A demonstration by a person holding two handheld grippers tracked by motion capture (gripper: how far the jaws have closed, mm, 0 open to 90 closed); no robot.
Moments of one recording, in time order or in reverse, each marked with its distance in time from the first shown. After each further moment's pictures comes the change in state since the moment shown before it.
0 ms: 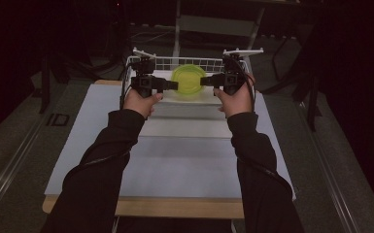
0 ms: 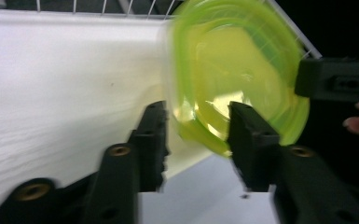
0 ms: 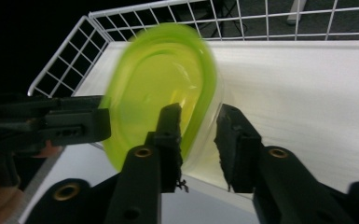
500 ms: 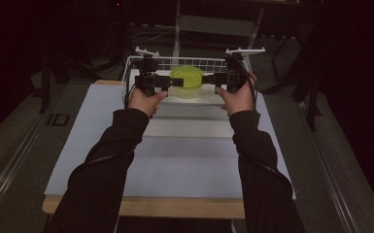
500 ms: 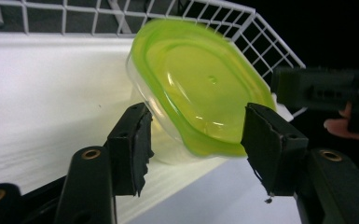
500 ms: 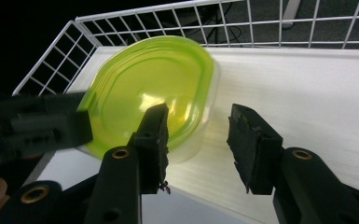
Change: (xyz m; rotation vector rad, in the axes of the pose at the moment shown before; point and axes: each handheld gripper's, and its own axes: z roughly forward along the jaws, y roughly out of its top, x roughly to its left) left arm -0.005 0.004 0.005 -0.050 -0.011 0.010; right arm -0.011 0.004 0.004 -0.009 -0.020 -0.013
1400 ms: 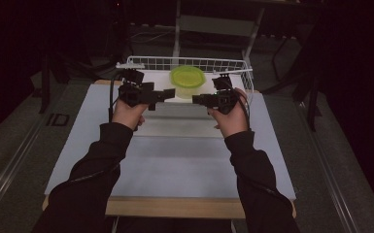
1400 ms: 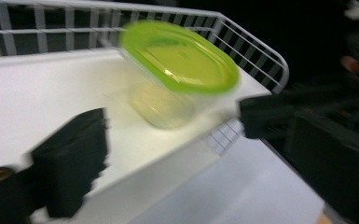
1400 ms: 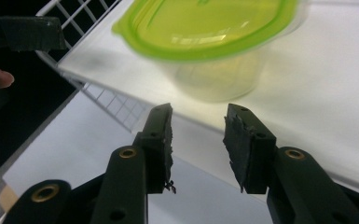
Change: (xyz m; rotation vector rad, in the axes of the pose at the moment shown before) left arm 0.002 -0.044 -0.044 -0.107 -0.057 0.206; right arm 0.023 -0.052 0.007 0.032 0.056 -0.147
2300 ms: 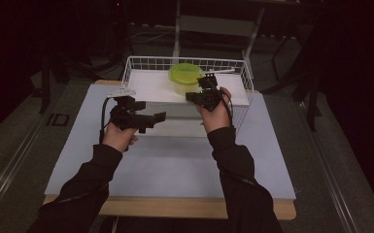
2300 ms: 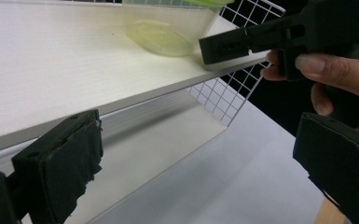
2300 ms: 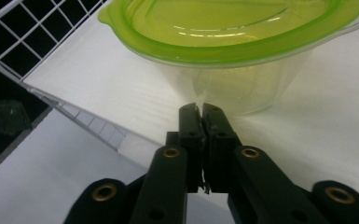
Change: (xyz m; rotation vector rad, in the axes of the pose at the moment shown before) left arm 0.015 -0.053 -0.014 0.004 -0.006 0.029; right arm 0.008 0.006 0.042 -0.022 -0.062 -0.004
